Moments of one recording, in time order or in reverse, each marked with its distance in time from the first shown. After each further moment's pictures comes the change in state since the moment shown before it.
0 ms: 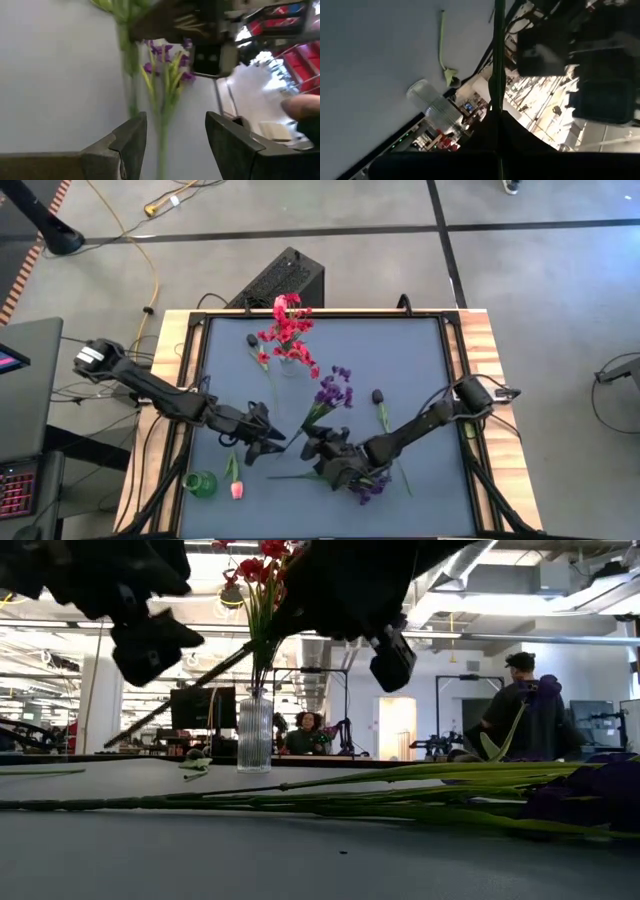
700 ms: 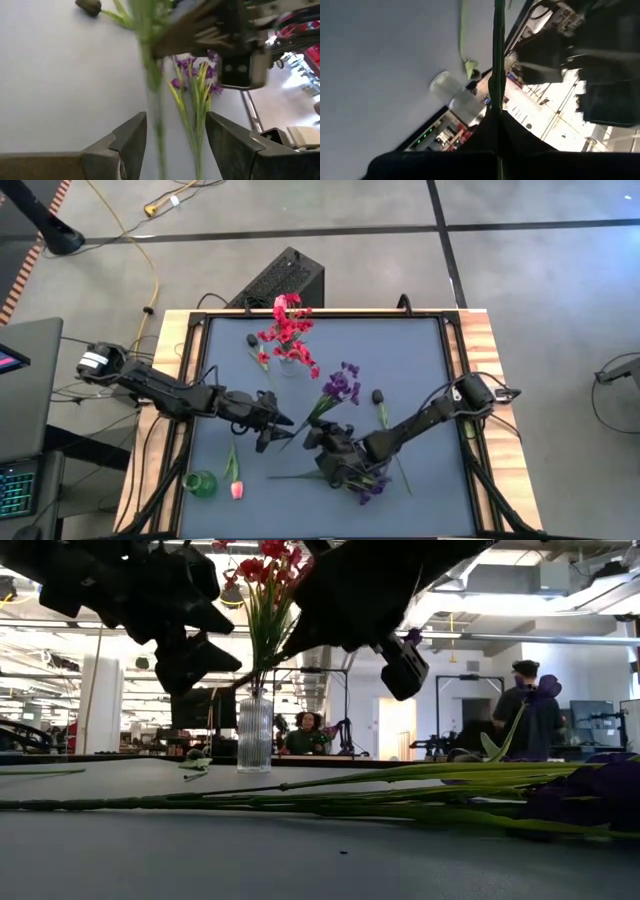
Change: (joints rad) left arm 0.166 0.066 0.014 0.035 0.095 0.149; right arm -0.022 -0.021 0.006 -0.188 0.015 0.219
